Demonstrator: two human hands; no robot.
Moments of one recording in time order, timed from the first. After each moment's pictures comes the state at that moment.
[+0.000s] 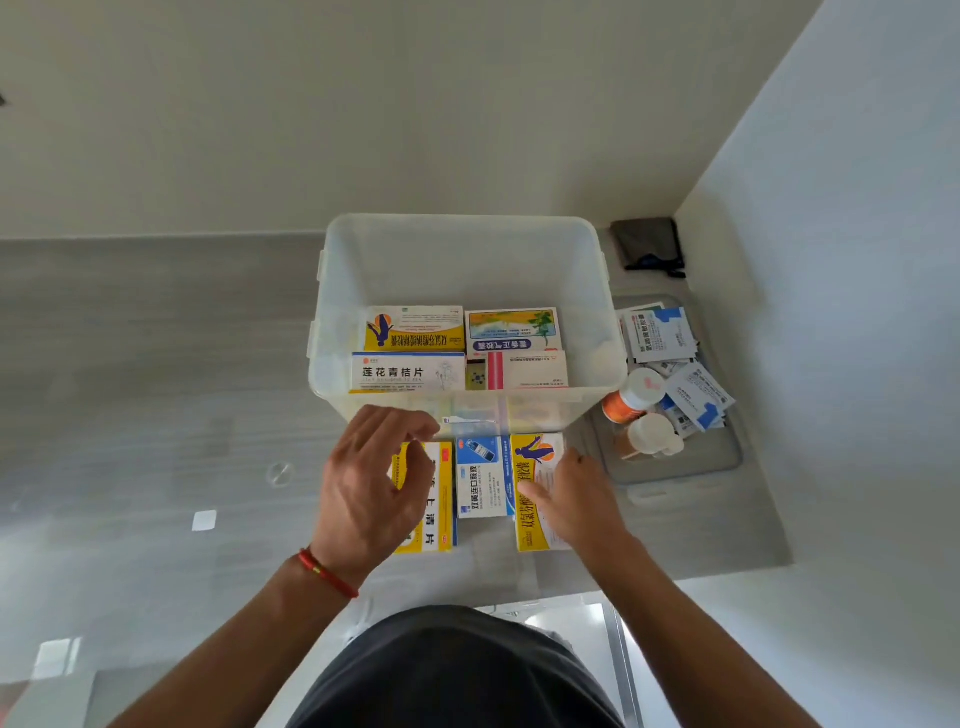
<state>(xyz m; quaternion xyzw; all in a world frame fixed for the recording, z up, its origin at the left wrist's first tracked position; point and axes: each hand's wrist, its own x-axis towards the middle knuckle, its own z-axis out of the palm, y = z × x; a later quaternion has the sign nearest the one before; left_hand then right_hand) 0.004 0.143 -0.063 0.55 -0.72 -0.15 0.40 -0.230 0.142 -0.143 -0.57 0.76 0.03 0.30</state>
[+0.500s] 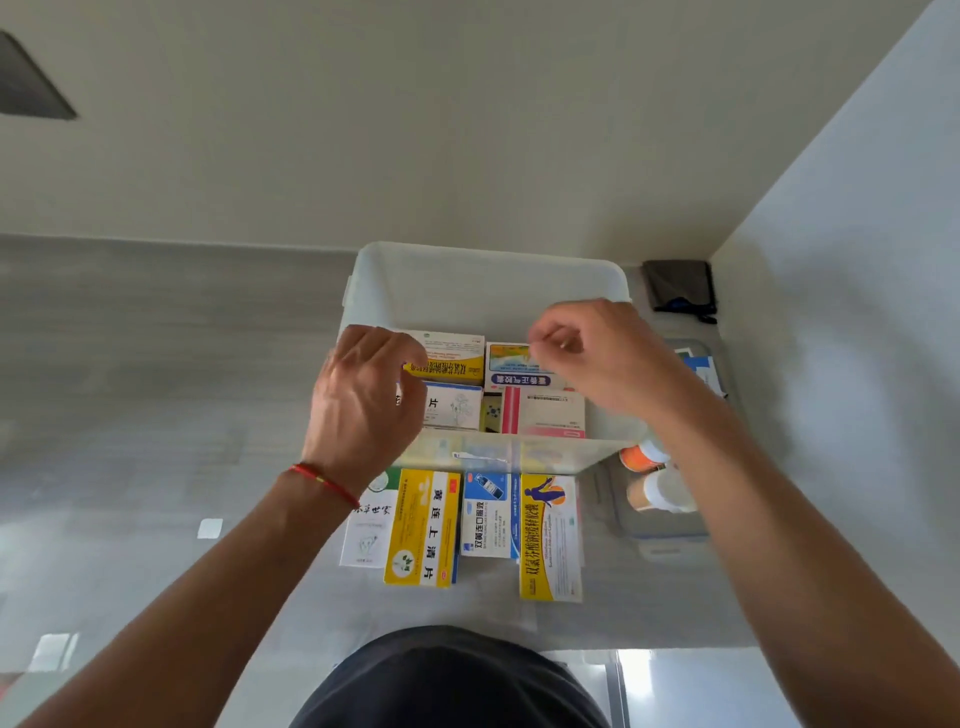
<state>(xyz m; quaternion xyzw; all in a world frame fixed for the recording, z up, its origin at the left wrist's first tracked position) 0.013 0.058 -0.032 0.63 -0.71 -0.07 0.30 -0.226 0.003 0.025 -0.78 0.55 -0.12 0.27</state>
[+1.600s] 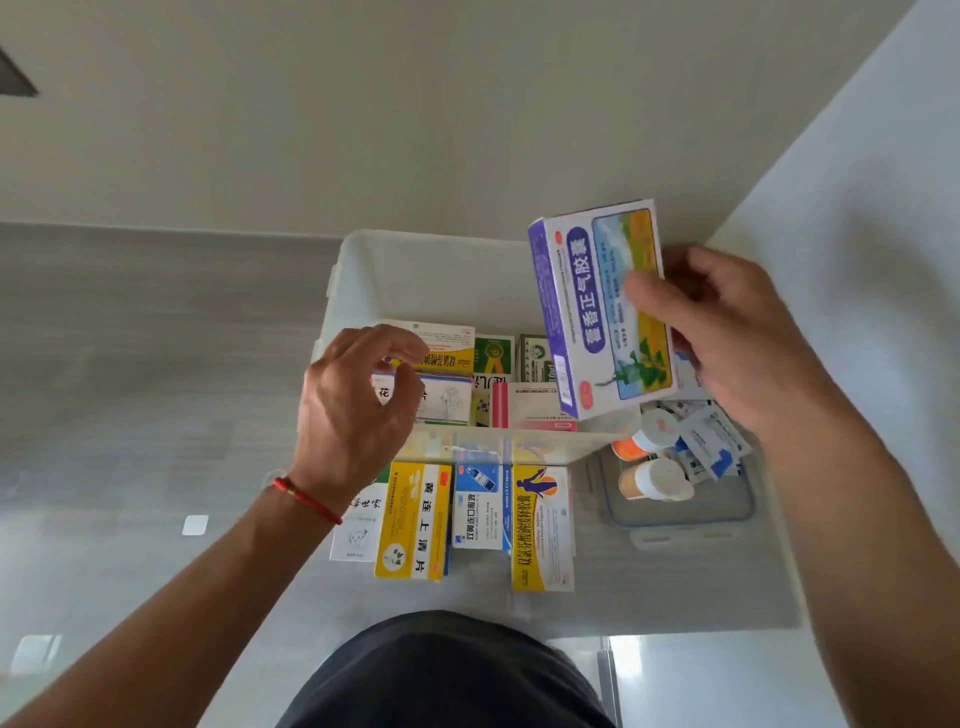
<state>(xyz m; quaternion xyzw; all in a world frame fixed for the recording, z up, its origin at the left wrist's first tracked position) 0.003 0.067 -0.015 0.61 -0.65 -0.17 0.42 -0.281 0.017 0.060 -0.55 0.55 -0.38 0.50</state>
